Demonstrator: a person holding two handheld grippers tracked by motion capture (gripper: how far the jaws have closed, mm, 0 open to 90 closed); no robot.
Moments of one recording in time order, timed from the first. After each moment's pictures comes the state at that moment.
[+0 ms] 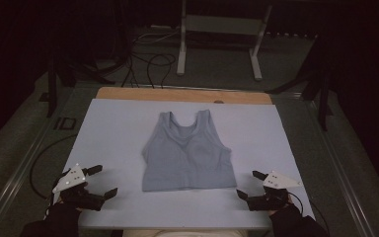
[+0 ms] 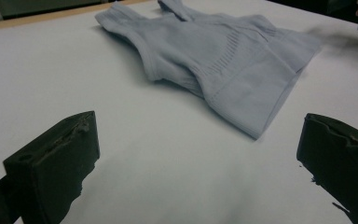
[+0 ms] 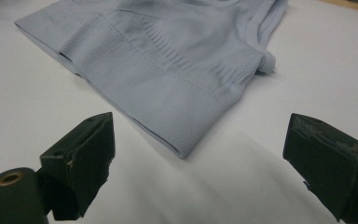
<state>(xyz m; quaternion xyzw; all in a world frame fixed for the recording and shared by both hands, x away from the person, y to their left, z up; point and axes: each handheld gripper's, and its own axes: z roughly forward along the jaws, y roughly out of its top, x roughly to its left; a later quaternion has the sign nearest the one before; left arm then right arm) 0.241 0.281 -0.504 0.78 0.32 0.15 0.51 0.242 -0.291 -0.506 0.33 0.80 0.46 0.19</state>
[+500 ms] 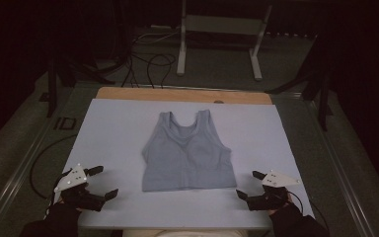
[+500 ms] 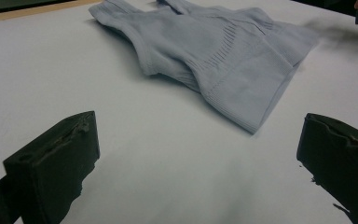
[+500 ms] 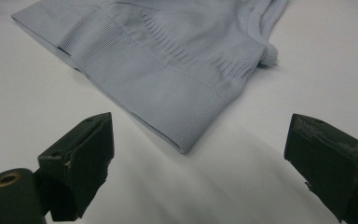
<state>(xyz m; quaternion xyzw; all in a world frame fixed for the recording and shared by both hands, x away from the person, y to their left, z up) 0.242 0.279 -0.503 0.79 0.31 0.15 0.50 0.243 -0.289 -0.503 0.34 0.81 0.44 0.18</state>
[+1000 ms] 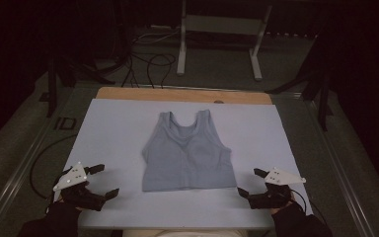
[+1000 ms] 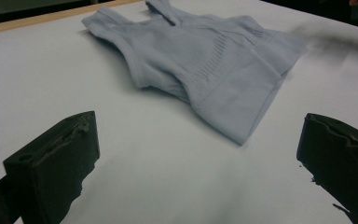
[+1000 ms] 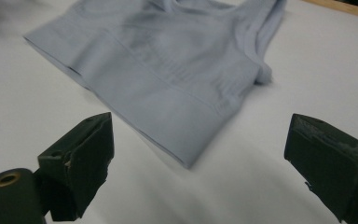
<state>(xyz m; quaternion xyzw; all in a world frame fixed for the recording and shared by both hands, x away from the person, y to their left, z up) 0.241 0.273 -0.487 0.79 0.30 0.14 0.51 0.241 -0.288 -0.481 0.34 0.80 0.45 0.18</state>
